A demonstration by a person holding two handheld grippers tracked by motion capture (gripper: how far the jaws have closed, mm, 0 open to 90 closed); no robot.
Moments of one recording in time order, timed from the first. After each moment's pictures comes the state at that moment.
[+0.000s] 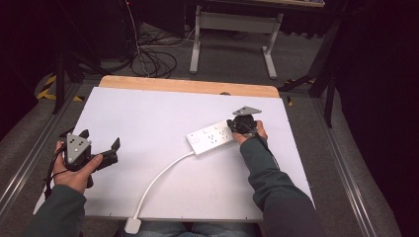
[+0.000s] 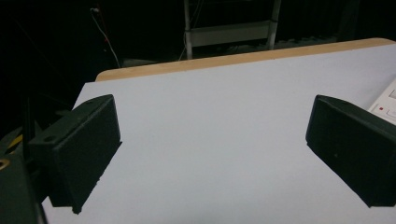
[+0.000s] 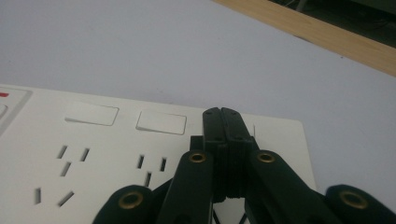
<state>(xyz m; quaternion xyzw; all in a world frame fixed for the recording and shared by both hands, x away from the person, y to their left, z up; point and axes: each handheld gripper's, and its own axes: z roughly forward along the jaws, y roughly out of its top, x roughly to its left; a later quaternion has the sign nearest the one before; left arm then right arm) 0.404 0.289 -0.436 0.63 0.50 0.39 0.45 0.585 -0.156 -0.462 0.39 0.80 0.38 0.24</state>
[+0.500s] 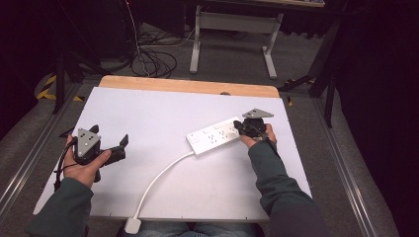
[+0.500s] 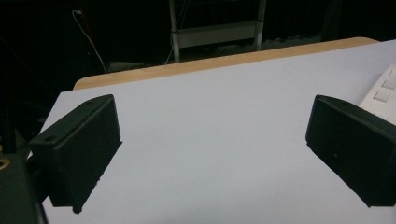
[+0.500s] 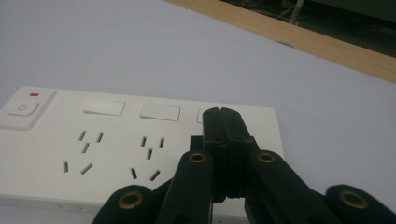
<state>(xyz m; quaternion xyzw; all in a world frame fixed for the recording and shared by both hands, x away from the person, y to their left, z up) 0.421 0.277 -0.436 0.64 0.49 0.38 0.46 0.564 -0.180 -0.450 0.40 0.78 0.41 0.24</state>
